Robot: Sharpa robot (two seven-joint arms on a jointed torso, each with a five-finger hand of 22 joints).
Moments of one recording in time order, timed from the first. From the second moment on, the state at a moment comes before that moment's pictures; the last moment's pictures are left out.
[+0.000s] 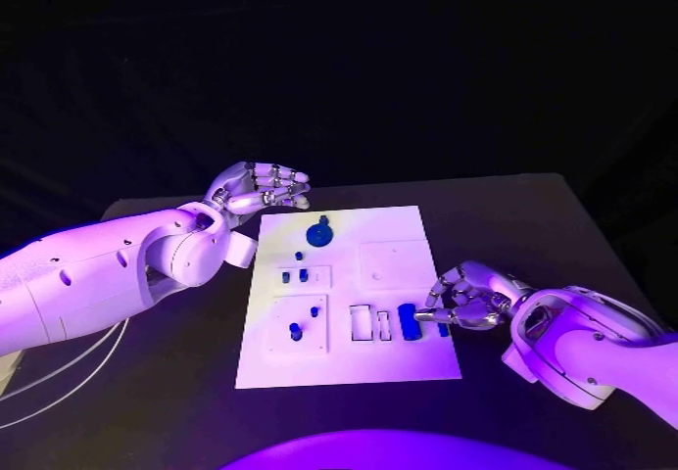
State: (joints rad) left arm 1.17 -0.88 -0.02 1.45 -0.19 -0.19 0.40; left_hand 1.42 -0.22 0.54 0.11 0.20 0.89 0.21 0.28 0.31 1.08 0.16 0.16 0.09 0.98 0.11 0.42 0.40 0.17 0.85 0.23 0.36 0.28; right arm 1.08 -1.09 -0.14 1.91 -1.20 -0.43 -0.35; right_hand 1.25 -0.11 -0.04 0.29 0.06 0.95 0.11 0.36 0.44 1.46 0.03 1.51 1.31 1.47 -0.03 1.56 1.31 0.05 1.46 0.07 1.30 1.31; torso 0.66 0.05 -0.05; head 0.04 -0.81
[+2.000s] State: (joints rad) left arm 1.17 -0.90 -0.02 1.45 -0.15 -0.16 0.39; left_hand 1.38 -0.21 0.51 0.15 0.20 0.89 0.21 0.28 0.31 1.07 0.15 0.17 0.09 0.98 0.11 0.42 0.41 0.17 0.85 0.24 0.33 0.26; right arm 1.05 -0.93 -0.15 1.85 -1.42 -0.35 -0.55; right_hand 1.42 -0.13 0.03 0.29 0.06 0.99 0.09 0.43 0.43 1.47 0.01 1.51 1.31 1.47 -0.05 1.57 1.31 0.05 1.47 0.06 1.34 1.31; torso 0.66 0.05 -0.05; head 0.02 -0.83
